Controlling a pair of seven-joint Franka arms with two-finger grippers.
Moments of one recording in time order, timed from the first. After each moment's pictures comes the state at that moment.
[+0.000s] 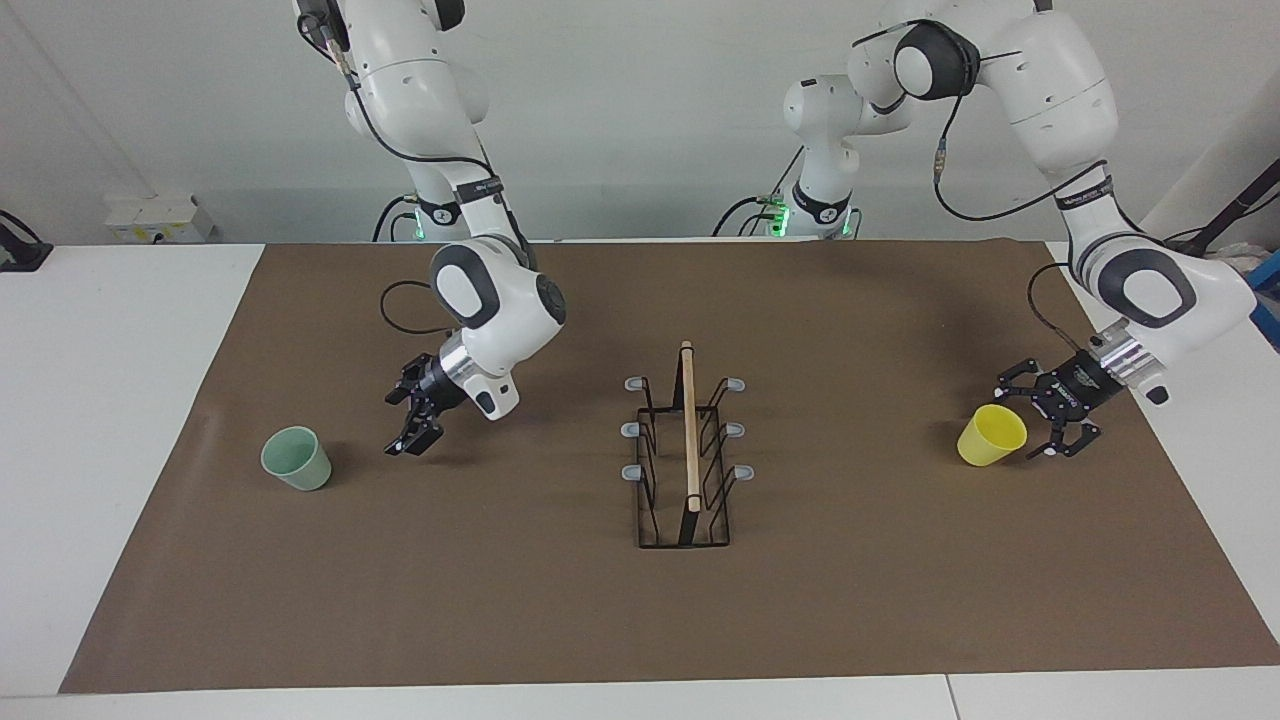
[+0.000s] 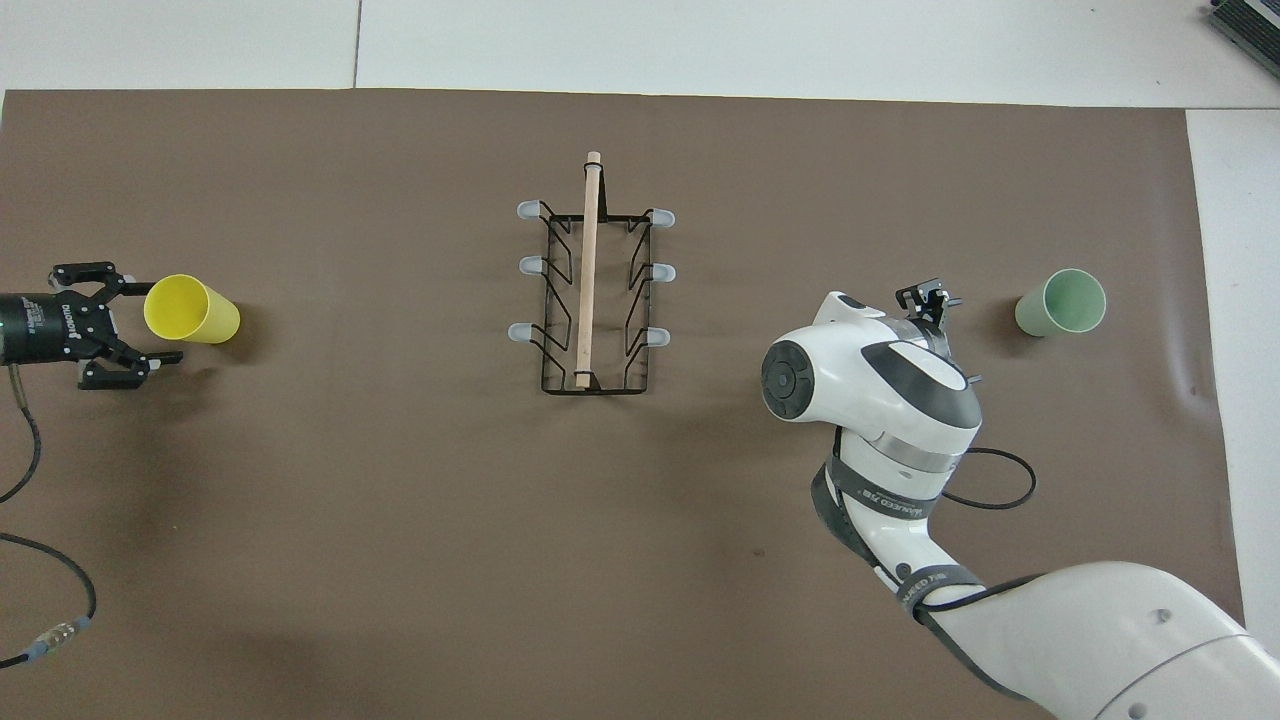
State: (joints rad) left arm -0.05 0.49 0.49 -1.82 -0.99 1.96 -1.00; right arm 0.24 0.36 0.09 -2.02 -1.10 1.95 -0.75
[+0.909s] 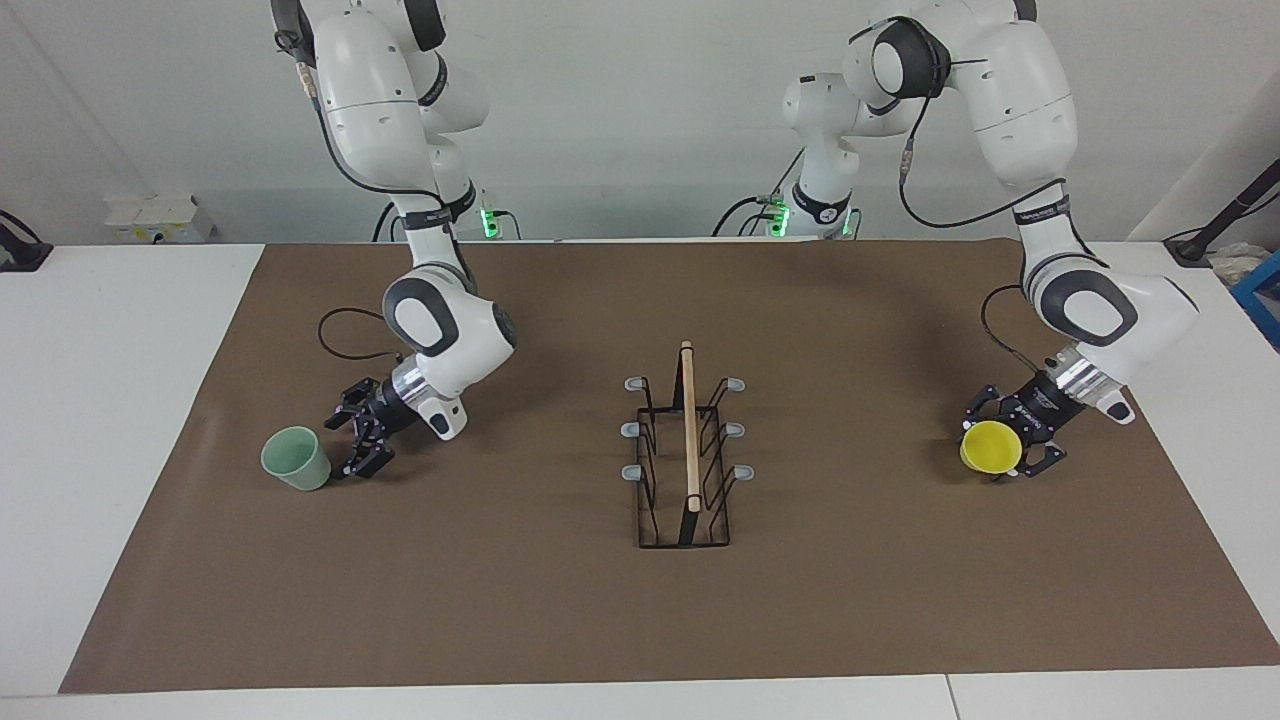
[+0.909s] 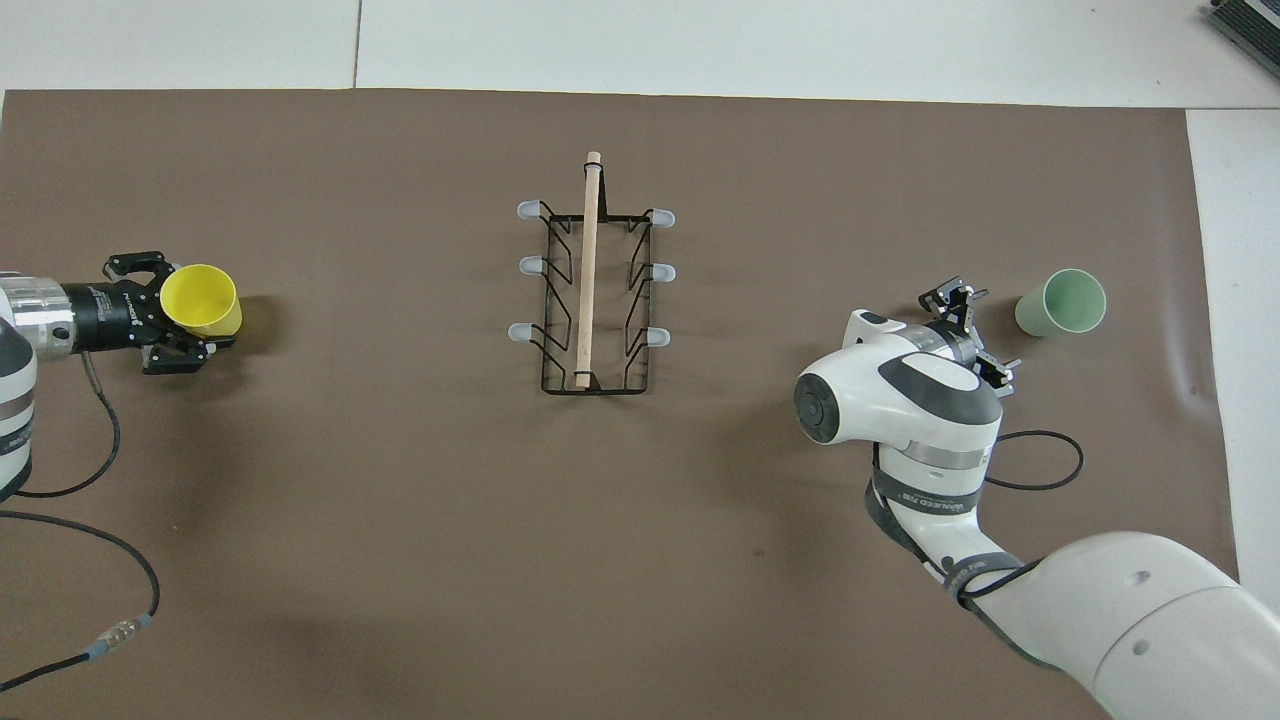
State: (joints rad) left arm -0.16 0.49 0.48 -1.87 -1.04 2.14 -1.00; right arm 0.07 0.40 0.08 -2.11 -1.46 2.06 -0.65
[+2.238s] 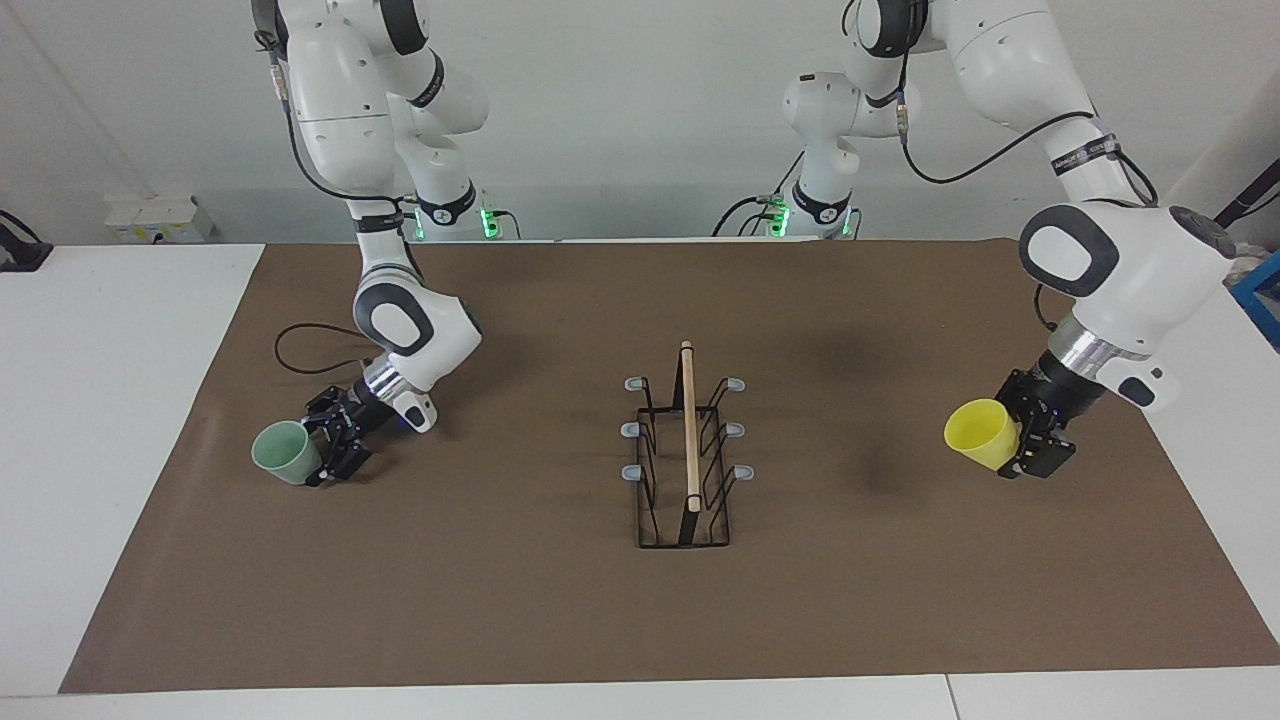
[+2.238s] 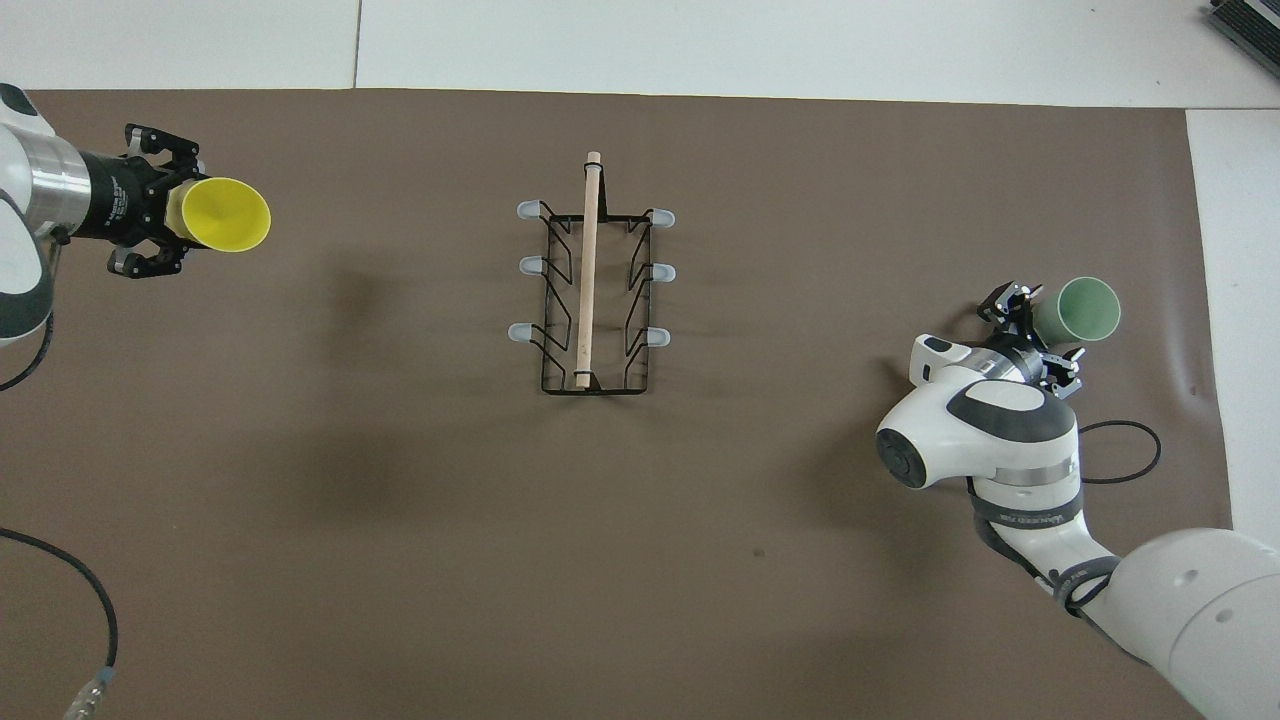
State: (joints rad) left arm -0.20 0.32 0.26 -1.65 -0.32 2.17 -1.02; right arm -0.04 0.40 0.08 -2.20 -1.85 2.15 -0.49
